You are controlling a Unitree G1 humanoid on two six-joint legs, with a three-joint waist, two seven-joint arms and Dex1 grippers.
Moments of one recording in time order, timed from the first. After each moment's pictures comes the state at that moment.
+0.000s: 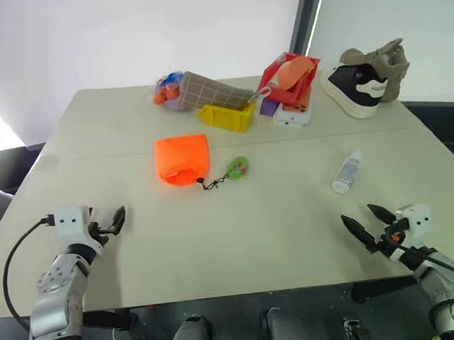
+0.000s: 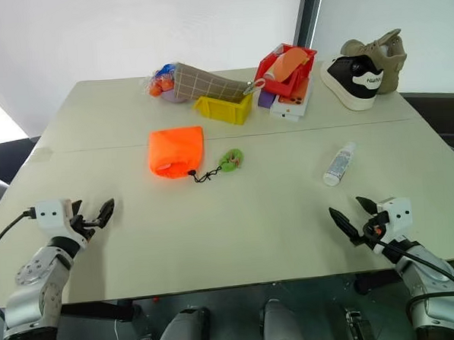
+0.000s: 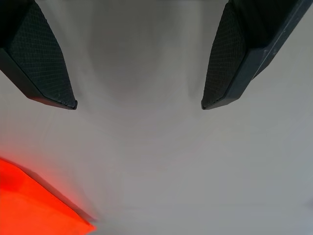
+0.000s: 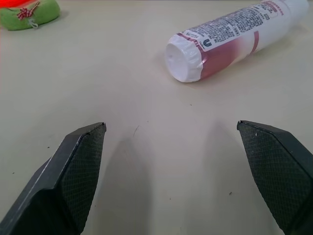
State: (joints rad) left arm 0.02 0.40 0.37 -0.02 -0.33 0.26 -0.33; right arm 0.10 -0.53 -0.39 0.17 0.43 0.04 0.78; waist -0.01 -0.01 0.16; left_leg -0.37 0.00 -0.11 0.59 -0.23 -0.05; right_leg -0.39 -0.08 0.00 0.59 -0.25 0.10
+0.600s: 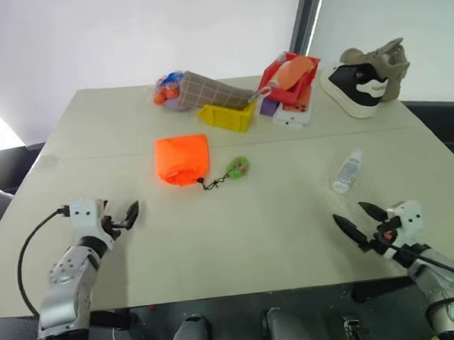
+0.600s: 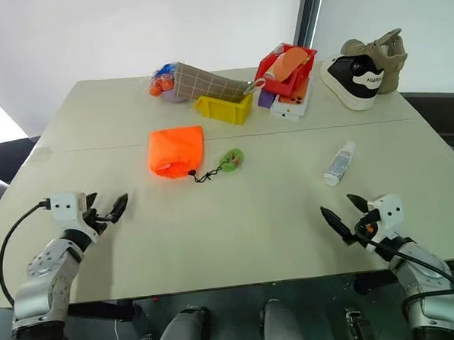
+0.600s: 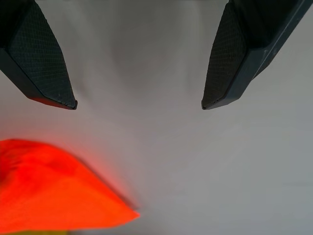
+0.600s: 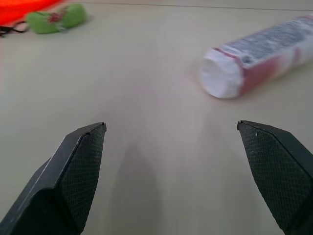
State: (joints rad) left arm -0.04 0.40 0.29 -0.10 -0.33 0.28 -0.39; right arm 0.12 -0.53 -0.33 0.02 0.45 0.13 0.78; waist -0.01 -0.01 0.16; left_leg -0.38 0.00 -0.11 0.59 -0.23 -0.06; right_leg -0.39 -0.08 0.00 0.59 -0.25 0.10
